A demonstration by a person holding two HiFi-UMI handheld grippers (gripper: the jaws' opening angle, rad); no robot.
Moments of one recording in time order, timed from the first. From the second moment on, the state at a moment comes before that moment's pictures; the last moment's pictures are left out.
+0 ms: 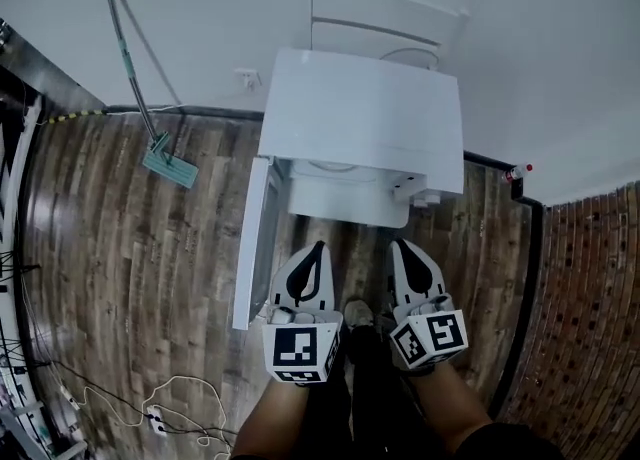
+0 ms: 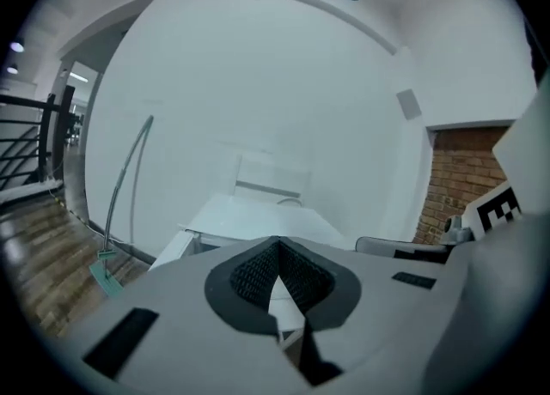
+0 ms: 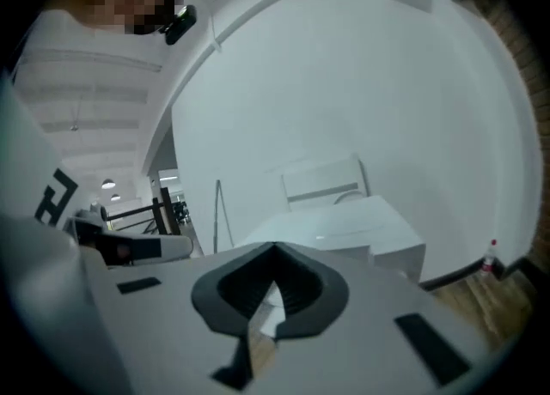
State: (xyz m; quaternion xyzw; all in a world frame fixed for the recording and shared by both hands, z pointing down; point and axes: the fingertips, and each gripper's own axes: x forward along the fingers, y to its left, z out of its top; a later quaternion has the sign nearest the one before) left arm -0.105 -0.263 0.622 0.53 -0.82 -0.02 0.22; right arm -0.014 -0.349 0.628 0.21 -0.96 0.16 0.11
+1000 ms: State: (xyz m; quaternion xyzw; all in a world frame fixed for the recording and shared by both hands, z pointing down) left arm -0.092 -0.186 0.294 0.57 -0.82 -0.01 0.08; right arm -0.024 -0.247 0.280 0.17 -0.98 0.07 -0.02
